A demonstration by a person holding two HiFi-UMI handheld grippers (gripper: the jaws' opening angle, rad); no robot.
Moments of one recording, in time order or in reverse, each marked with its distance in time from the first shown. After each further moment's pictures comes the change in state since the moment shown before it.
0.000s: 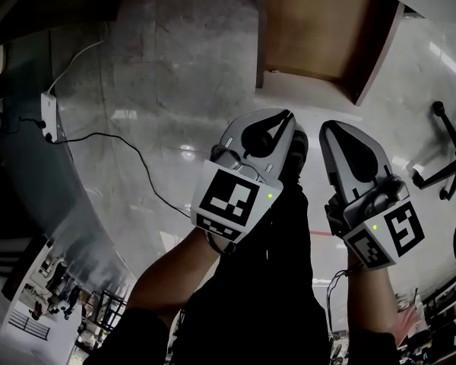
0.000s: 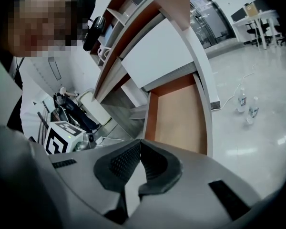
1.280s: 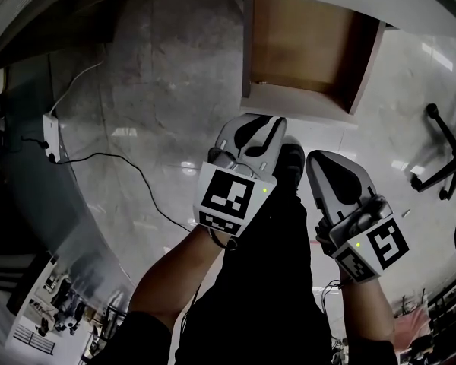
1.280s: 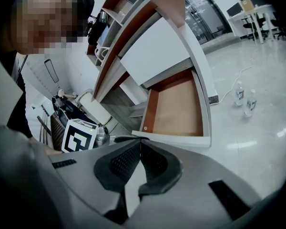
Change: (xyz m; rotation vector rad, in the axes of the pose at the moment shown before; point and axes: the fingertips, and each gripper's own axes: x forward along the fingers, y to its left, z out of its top) left arm 0.020 0.025 0.013 0.047 -0.029 0.042; right arm -0.006 0.007 -0.010 0.048 0.020 -0.002
